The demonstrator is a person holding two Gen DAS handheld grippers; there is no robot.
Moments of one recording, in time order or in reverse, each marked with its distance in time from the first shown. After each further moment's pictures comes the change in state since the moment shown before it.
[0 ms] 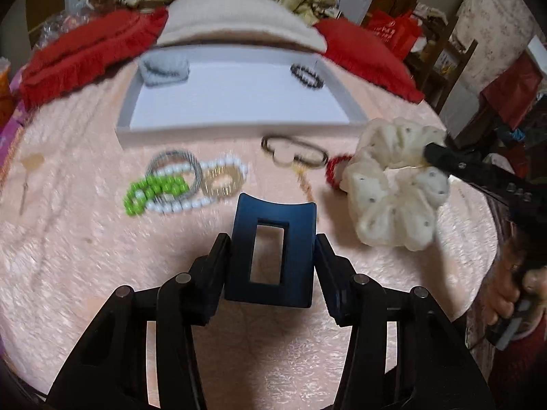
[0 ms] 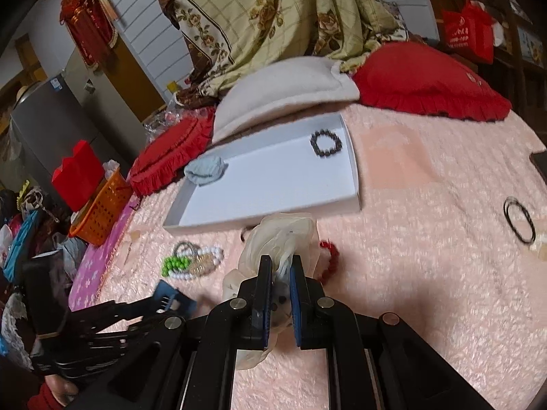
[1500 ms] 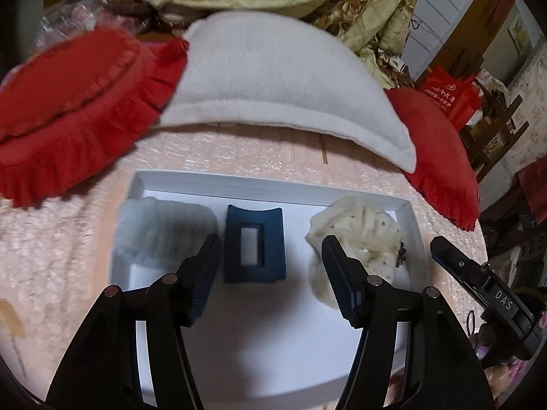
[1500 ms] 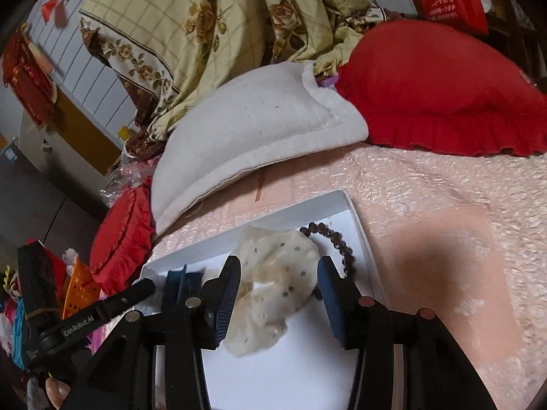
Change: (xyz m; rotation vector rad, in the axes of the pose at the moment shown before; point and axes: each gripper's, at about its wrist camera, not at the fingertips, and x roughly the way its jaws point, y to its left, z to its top) left arm 0.103 0.088 0.223 -0.193 -0.054 0.048; right arm 0.154 -0.052 0.153 0.208 -0.018 -0.036
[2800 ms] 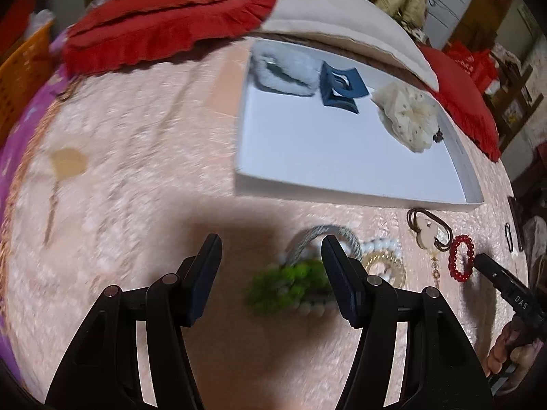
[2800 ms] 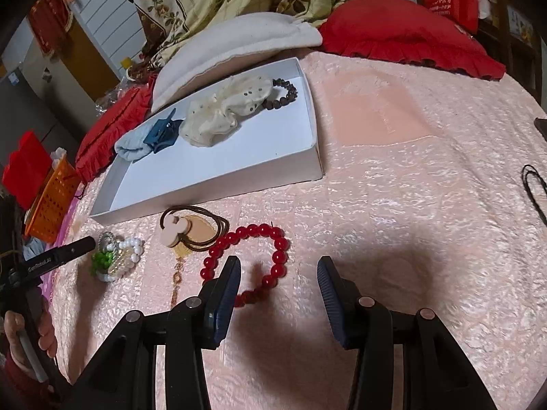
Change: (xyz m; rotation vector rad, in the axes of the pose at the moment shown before) left arm -0.051 0.068 -0.163 0.005 0.079 0.117; right arm -0.068 -0.032 -0.159 -0.158 0.141 -0.120
